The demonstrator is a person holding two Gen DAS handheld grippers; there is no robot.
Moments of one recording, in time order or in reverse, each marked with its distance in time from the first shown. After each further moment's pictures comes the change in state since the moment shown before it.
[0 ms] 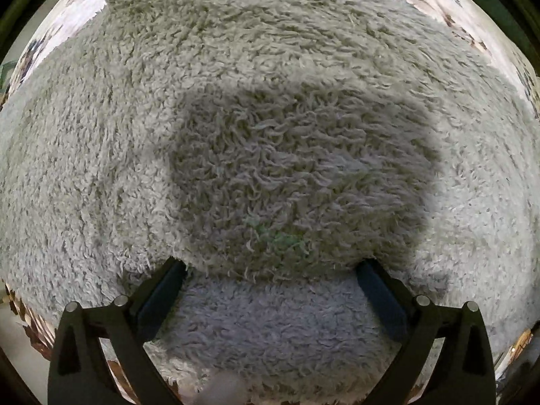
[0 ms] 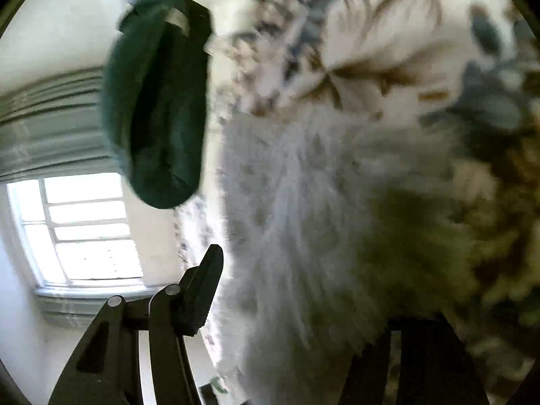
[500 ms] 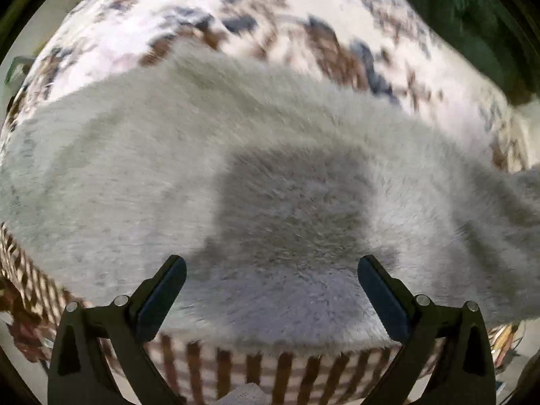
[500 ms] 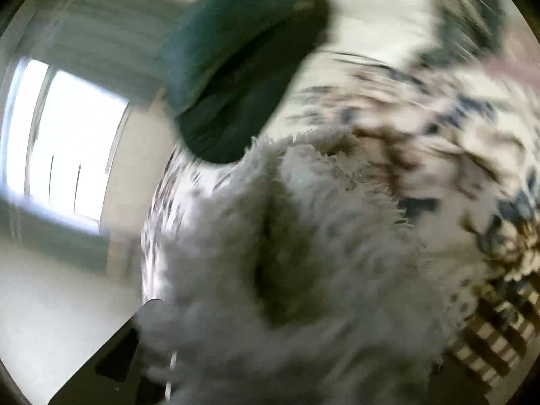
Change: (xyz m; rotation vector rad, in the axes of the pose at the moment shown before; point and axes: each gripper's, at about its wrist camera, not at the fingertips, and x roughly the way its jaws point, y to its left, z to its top) left arm -0.097 0.025 -0.032 -0.051 -0.145 -0.089; right arm -0.003 0.196 -0.083 -0.500 -0.024 -0.149
